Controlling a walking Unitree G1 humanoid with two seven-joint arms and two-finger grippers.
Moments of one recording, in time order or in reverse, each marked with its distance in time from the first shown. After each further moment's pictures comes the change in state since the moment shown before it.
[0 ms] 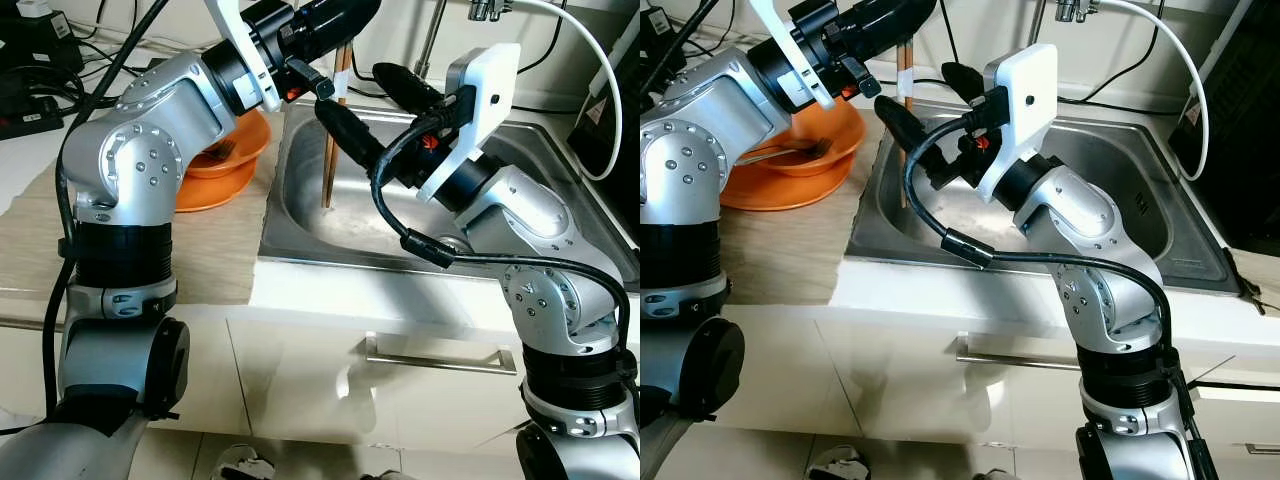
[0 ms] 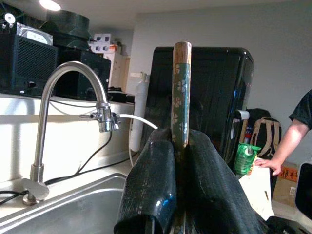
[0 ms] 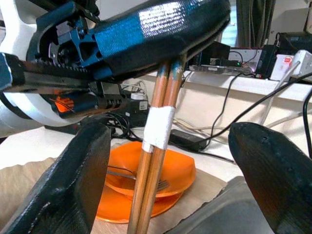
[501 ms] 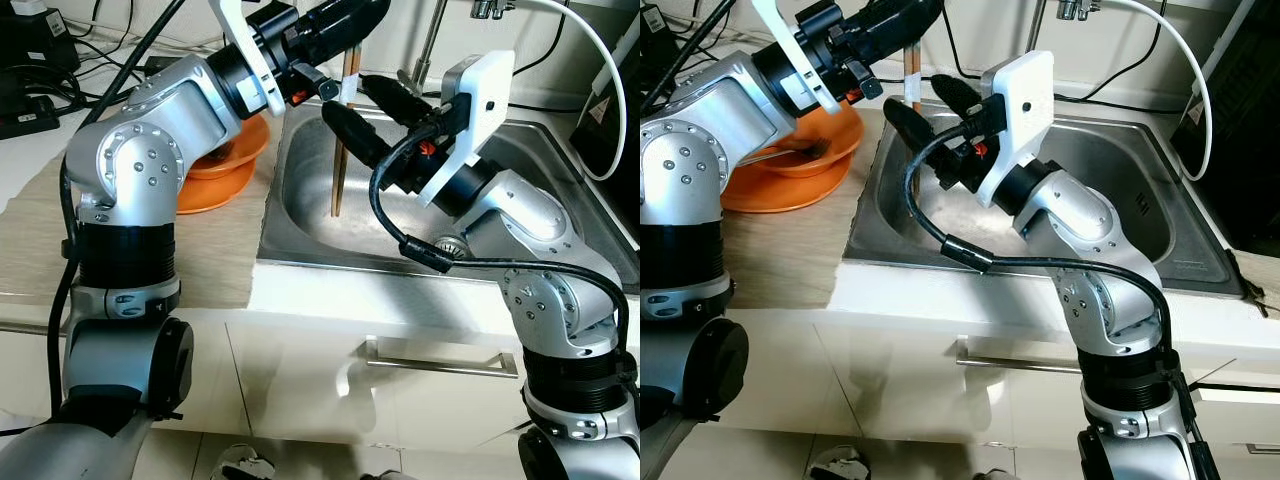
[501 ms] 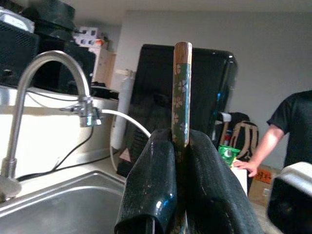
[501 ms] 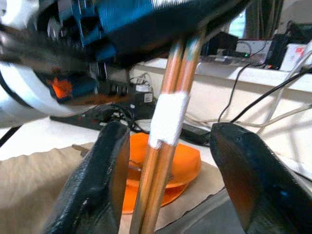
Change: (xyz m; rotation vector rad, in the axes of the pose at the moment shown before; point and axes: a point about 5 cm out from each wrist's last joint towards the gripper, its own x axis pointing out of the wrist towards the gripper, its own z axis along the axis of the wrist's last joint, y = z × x) left arm 0.003 -0.009 -0.002 -0.071 -0.002 -0.064; right arm -0.001 0.005 -0.007 0.004 0.031 0.040
